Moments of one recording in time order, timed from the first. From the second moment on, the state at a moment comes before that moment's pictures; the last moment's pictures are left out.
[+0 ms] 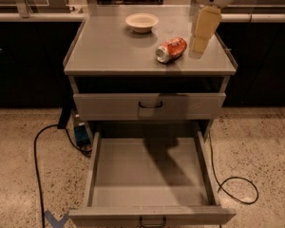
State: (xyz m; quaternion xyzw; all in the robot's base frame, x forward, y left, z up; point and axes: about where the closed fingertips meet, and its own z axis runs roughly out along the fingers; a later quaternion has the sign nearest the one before) arm 0.617 -0.129 1.011 -0.67 0.71 -0.07 0.22
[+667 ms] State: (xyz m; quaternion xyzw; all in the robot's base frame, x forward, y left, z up) arm 0.676 -0.106 0.984 -0.70 0.68 -0.05 0.22
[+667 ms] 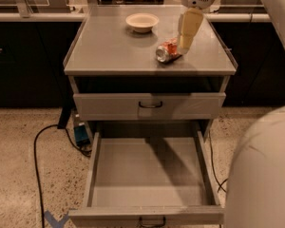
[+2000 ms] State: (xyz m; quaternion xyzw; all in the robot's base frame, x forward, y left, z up) arm 0.740 -0.103 0.888 -0.67 0.71 -0.03 0.19
